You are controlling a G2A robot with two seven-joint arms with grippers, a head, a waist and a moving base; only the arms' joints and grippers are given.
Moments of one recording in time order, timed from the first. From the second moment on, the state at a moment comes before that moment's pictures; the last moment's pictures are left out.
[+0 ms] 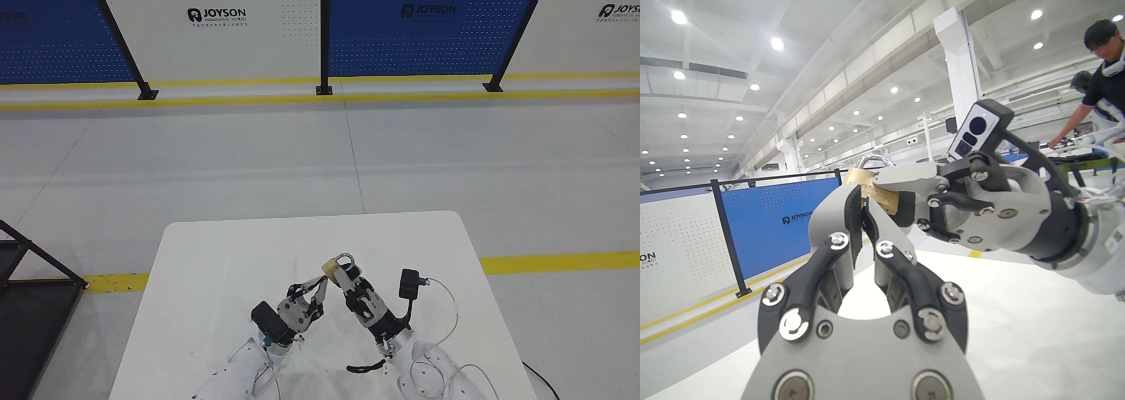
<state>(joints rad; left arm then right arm) 1.50 -1.28 -0.92 -1.26 1.53 -0.10 1.11 -1.67 -1.28 1.05 -1.63 -0.63 -0.60 -0.25</state>
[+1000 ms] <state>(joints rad) 1.46 -1.31 -0.90 -1.20 1.55 0.00 1.17 -1.67 -1.28 1.05 -1.62 -0.61 -0.59 -0.24</state>
